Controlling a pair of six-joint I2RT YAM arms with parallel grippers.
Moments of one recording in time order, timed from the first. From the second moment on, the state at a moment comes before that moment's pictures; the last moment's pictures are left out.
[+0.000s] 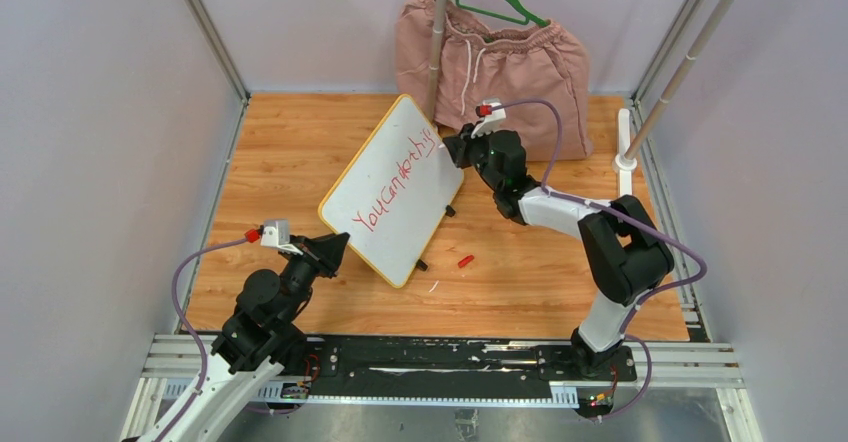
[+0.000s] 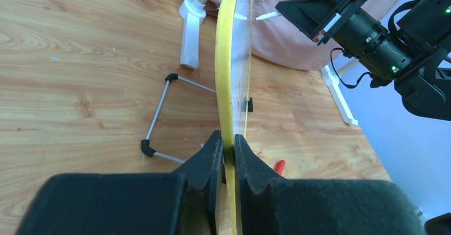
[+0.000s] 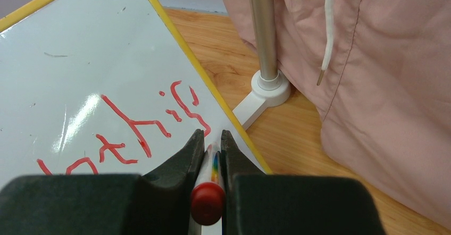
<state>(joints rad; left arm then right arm) -0.64 0.01 0.21 -0.21 -0.27 -0.58 0.54 1.72 0.98 0.68 -0.03 0.25</state>
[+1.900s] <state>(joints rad) -0.64 0.01 0.24 -0.32 -0.33 -0.62 0.54 1.38 0.83 0.61 -0.04 0.27</state>
